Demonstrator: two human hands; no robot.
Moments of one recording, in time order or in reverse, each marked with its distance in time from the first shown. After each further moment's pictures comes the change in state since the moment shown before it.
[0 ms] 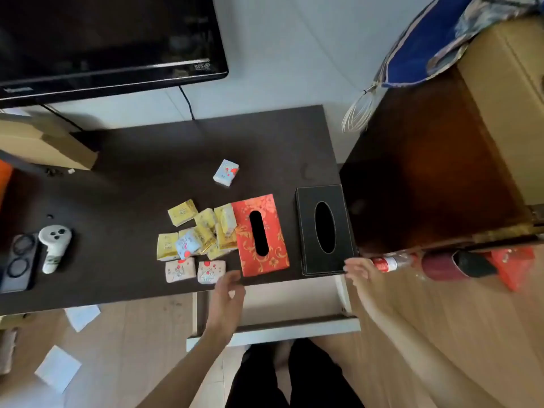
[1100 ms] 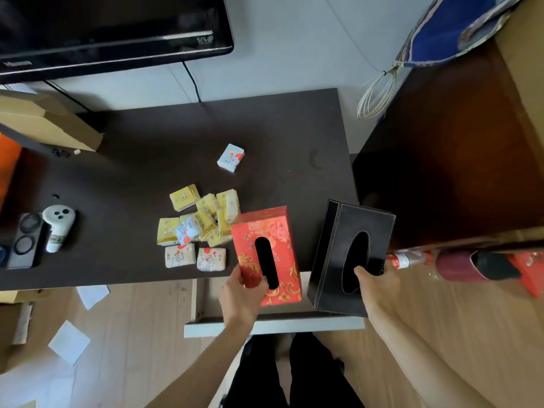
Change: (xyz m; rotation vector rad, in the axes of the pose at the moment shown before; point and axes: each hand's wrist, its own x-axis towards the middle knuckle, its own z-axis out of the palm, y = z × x) left_hand 0.014 -0.024 0.052 0.124 0.214 -0.060; right_hand 0.020 0.028 0.008 0.109 0.351 0.212
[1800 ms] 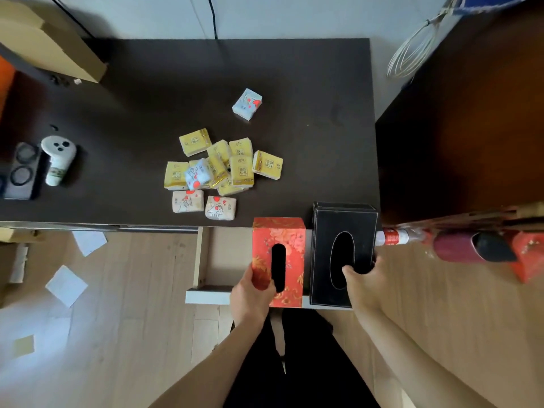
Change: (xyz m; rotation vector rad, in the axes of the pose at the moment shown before) left_hand -0.052 -0.111 0.023 0.164 -0.029 -0.069; right_hand -0.052 0.085 0.011 -0.169 -0.049 -0.165
